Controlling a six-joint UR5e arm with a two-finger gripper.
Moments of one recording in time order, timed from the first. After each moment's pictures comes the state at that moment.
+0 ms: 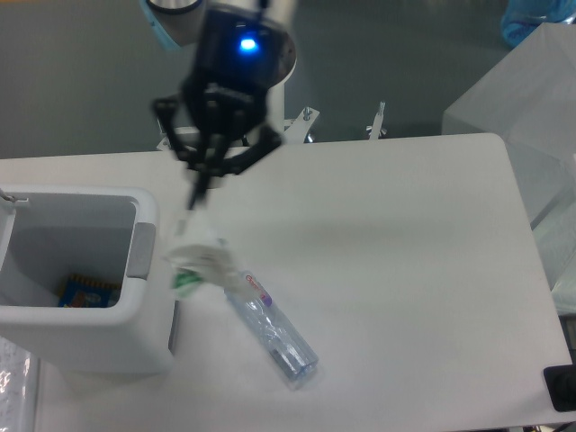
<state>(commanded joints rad) 2.32 -1.62 -1.50 -0.87 0.98 0.17</state>
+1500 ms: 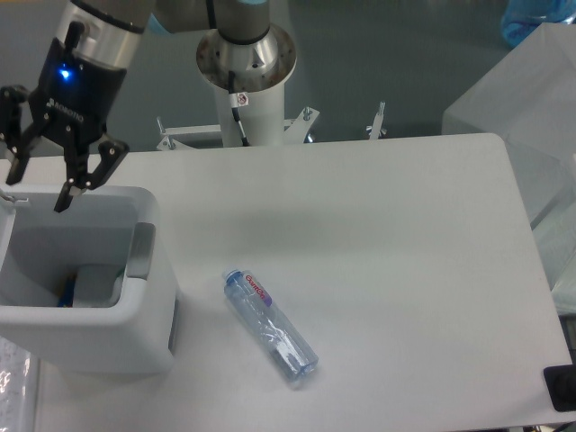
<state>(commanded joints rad) 2.22 -1.58 -1.58 -0.88 1.00 0.22</state>
